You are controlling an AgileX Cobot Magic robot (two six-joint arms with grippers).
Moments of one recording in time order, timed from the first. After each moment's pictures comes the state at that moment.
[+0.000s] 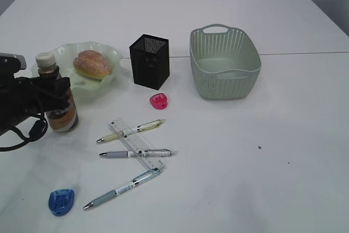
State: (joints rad) left arm -0.11 2.00 -0.64 0.17 -1.05 -0.13; right arm 0.26 1.46 -1.66 -0.24 1.26 0.07
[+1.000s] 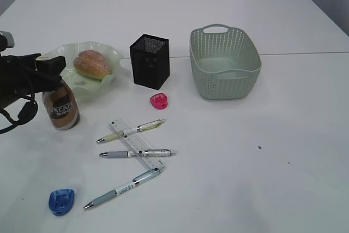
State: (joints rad) left arm -0.11 1.87 -0.64 0.18 -0.99 -0.13; right arm 0.26 1.46 -1.66 -0.24 1.26 0.07
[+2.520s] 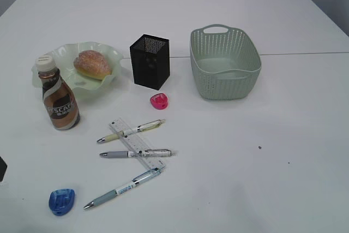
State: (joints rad) left arm -0.31 1.16 -0.77 -0.11 0.96 -0.32; right arm 0.26 1.46 -1.66 -0.18 1.26 0.10
